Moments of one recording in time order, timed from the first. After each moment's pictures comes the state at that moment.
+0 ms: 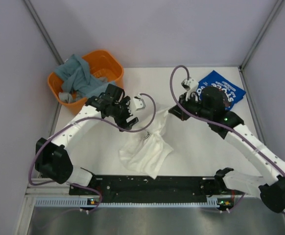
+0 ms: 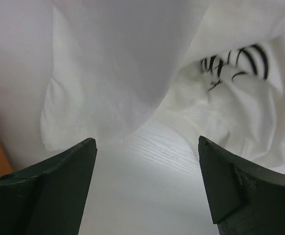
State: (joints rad) left arm -0.44 1.41 1.23 -0.85 0.37 0.69; right arm 0.53 1.14 0.97 -0.29 -0.38 0.18
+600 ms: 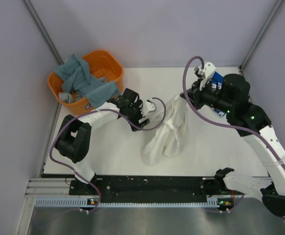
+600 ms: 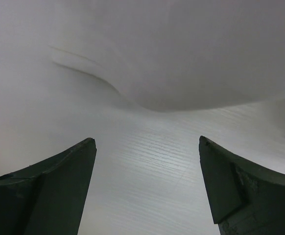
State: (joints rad) left arm -0.52 1.74 1.19 -0.50 0.35 0.66; right arm 0.53 1.04 1.33 -0.57 -0.30 -0.04
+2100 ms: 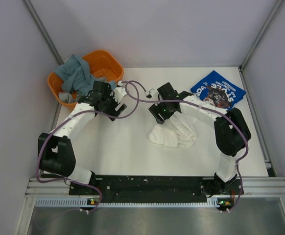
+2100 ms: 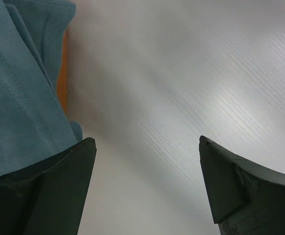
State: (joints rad) left arm -0.25 1.49 1.15 -0.55 0.16 0.57; right arm 0.64 1.83 1.39 -0.59 -0.11 -0.19
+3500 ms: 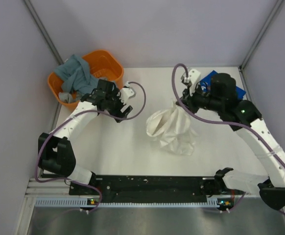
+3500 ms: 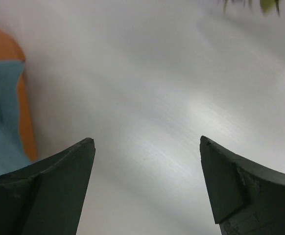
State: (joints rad) left arm -0.28 1.50 1.21 -0.65 0.31 0.59; right arm 0.57 1.15 1.37 -0.69 -0.34 -0.23
